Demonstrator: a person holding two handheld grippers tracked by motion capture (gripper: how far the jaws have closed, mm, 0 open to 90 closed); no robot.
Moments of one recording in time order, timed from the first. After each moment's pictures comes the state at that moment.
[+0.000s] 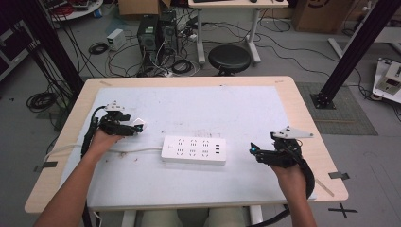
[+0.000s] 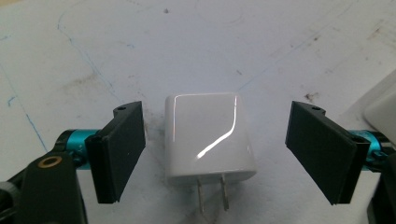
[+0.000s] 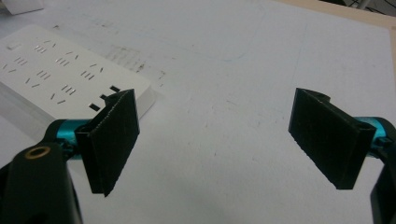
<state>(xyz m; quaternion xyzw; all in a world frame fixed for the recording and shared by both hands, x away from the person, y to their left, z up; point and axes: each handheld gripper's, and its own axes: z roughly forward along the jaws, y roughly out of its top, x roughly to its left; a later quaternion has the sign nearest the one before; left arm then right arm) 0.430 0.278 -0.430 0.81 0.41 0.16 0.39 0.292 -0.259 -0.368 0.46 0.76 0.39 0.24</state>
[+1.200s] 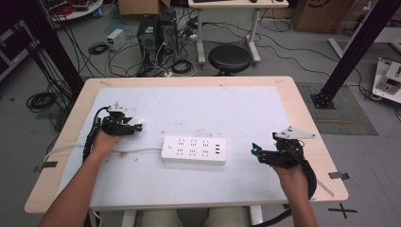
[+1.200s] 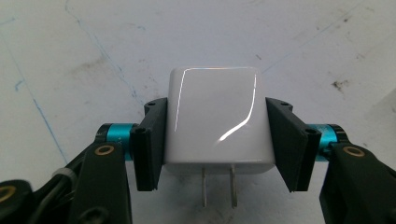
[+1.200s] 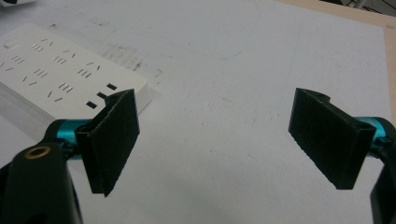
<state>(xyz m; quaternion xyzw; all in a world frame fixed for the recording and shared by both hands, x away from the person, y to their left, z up) 0.430 0.277 -0.431 0.81 0.42 0.18 0.38 0.290 -0.264 -0.368 0.46 0.76 0.38 0.24</state>
